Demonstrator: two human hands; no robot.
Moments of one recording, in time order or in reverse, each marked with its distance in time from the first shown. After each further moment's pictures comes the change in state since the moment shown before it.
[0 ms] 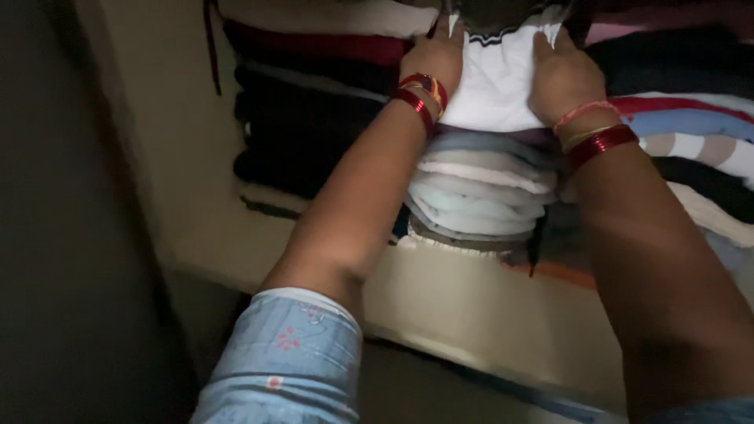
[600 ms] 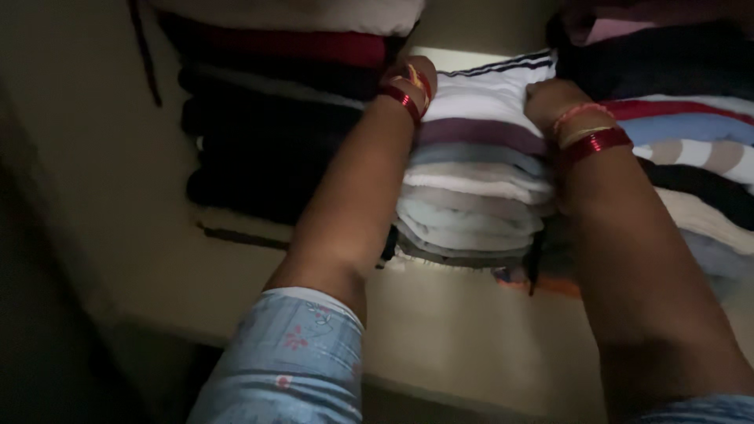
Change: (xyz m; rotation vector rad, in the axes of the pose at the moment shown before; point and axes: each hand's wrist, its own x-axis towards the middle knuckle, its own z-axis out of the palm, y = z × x) left_hand 0.026 -0.025 0.095 -0.079 -0.278 -0.100; right_hand 0.040 0.119 0.146 -0.159 -0.512 0.107
